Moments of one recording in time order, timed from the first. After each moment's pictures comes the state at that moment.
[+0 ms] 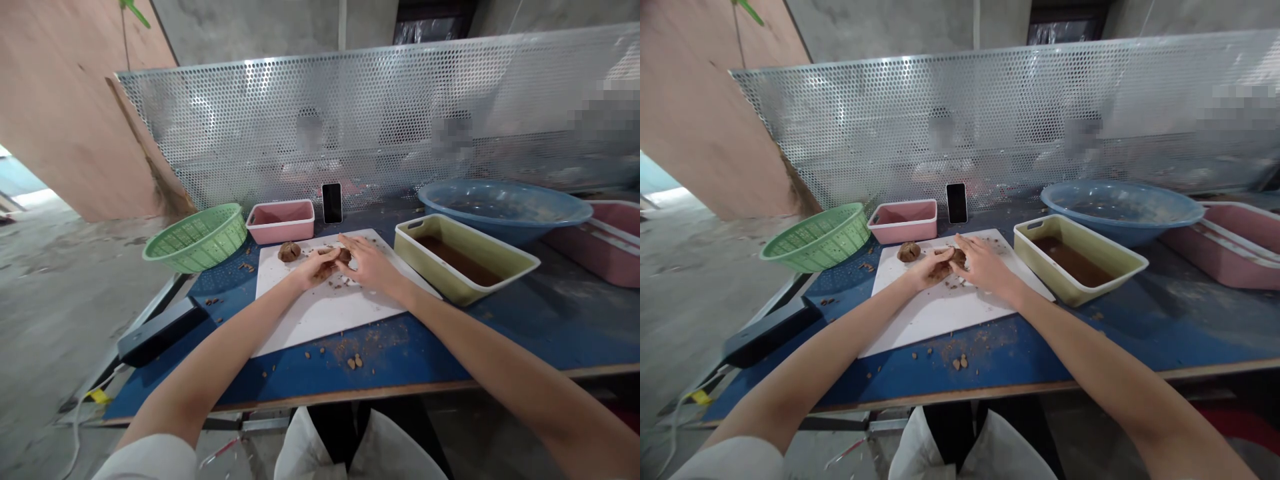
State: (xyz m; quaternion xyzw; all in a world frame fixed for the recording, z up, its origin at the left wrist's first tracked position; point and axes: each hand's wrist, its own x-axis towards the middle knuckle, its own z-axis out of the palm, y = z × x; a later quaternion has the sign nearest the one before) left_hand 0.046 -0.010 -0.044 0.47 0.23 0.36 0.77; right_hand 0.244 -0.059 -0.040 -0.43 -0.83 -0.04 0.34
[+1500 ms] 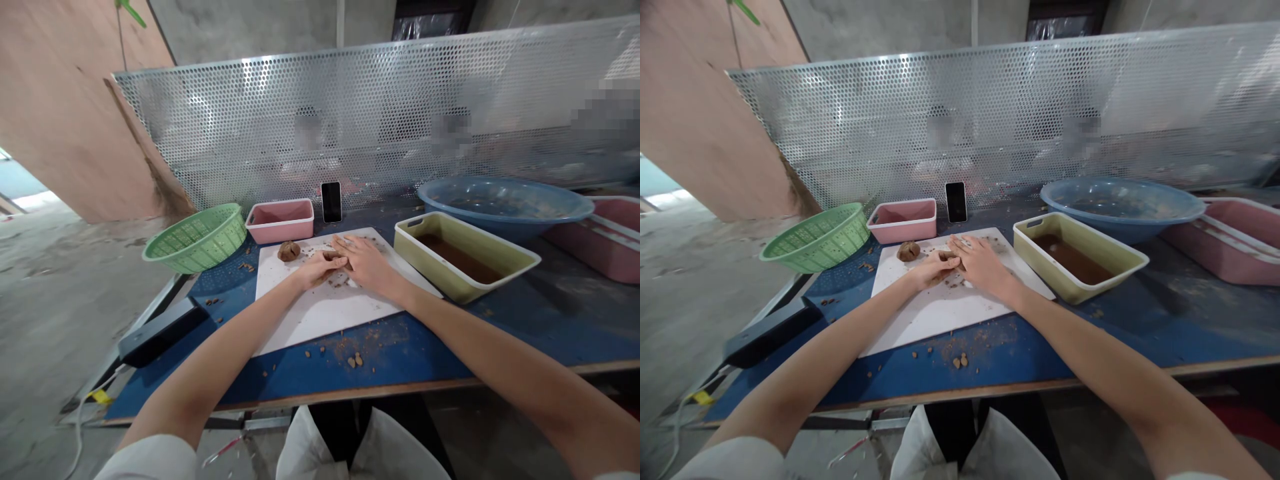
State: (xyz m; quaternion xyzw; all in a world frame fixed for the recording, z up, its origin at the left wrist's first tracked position) left_hand 0.051 -0.007 -0.054 0.53 0.23 0.33 0.75; right_hand 0.238 -0.058 -0.042 -0.45 -0.85 -0.11 0.24
